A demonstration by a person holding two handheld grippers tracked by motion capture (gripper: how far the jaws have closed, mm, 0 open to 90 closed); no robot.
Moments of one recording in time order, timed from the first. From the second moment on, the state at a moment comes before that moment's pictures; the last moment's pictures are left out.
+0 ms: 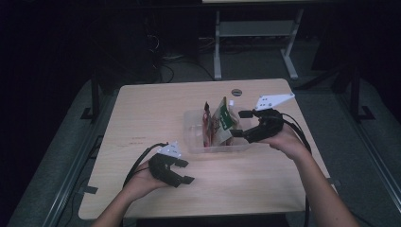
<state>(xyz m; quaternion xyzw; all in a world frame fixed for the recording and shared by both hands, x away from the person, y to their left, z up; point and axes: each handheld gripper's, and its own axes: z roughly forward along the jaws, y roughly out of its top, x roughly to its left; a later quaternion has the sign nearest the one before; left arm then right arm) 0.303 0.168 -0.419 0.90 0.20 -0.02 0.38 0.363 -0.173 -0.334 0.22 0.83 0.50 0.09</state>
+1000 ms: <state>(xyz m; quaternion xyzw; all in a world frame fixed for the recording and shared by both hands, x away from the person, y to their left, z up) 0.281 0.220 -0.430 0.90 0.23 0.02 0.37 0.296 -0.238 -0.413 0.31 0.84 0.43 0.11</state>
